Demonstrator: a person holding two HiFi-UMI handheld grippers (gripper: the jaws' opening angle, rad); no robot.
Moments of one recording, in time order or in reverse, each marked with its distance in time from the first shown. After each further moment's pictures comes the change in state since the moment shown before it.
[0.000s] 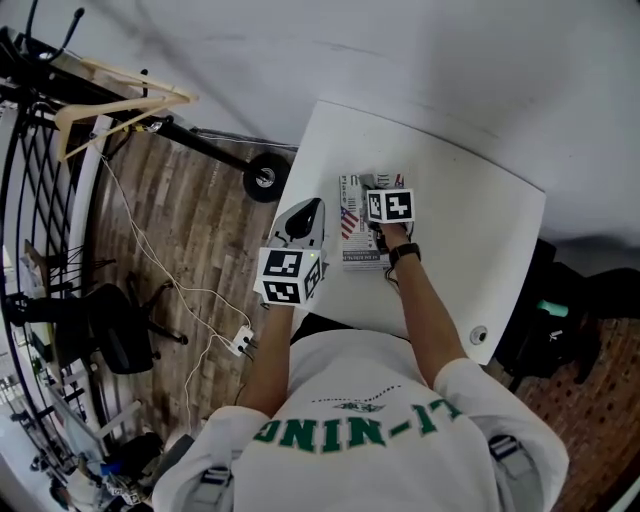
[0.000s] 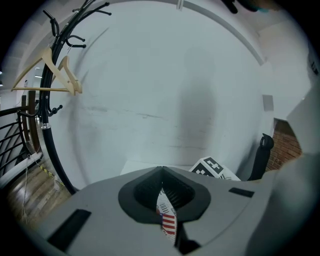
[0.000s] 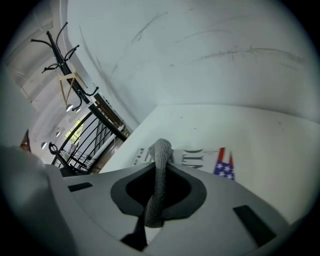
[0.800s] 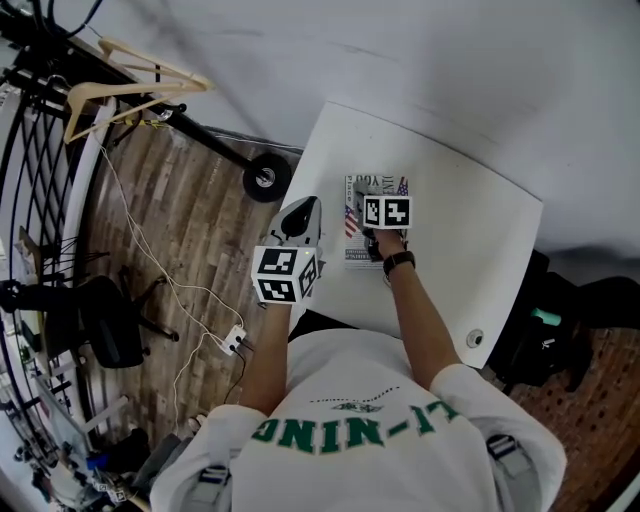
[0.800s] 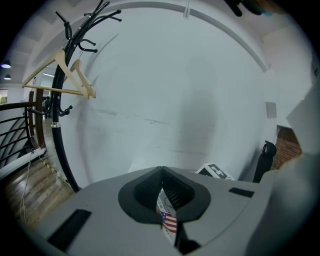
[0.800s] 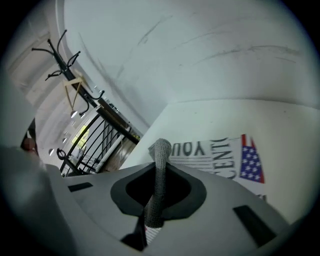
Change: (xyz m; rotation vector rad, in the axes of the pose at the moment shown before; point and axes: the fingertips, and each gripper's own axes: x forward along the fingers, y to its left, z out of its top) left arm -0.027 0.016 0.006 -0.053 -0.048 0.028; right arm -0.009 0.042 -0.011 0.077 -0.004 0.069
